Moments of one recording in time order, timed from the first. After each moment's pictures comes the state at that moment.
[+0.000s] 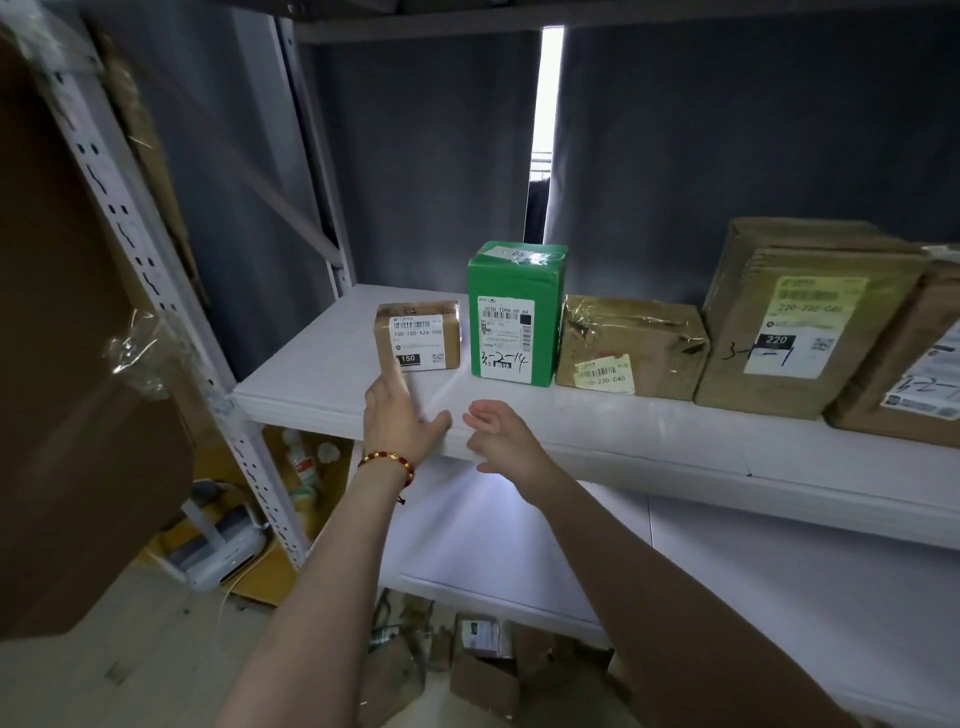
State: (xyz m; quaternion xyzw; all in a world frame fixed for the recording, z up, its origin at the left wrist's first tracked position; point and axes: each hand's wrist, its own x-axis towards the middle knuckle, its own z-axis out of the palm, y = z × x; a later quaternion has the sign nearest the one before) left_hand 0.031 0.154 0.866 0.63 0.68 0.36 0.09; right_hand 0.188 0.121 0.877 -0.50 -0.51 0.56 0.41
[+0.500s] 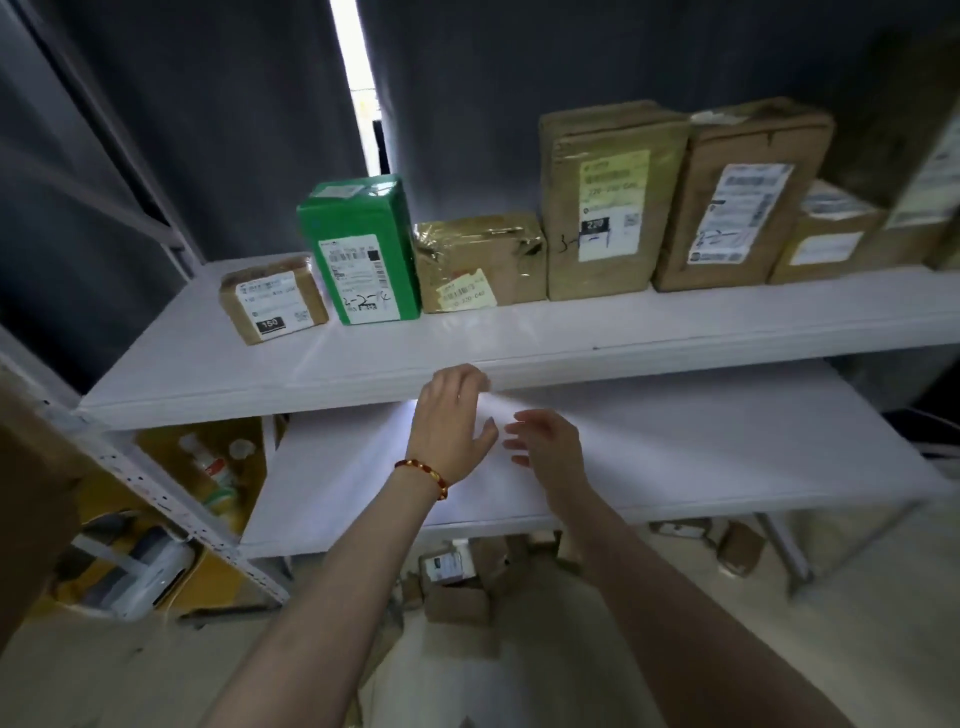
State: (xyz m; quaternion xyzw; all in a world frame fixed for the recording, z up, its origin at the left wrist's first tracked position) left_hand 0.187 0.067 0.828 0.87 0.42 0.25 -0.01; right_hand 0.325 0.008 0.797 -0.59 -0.28 0.46 0.59
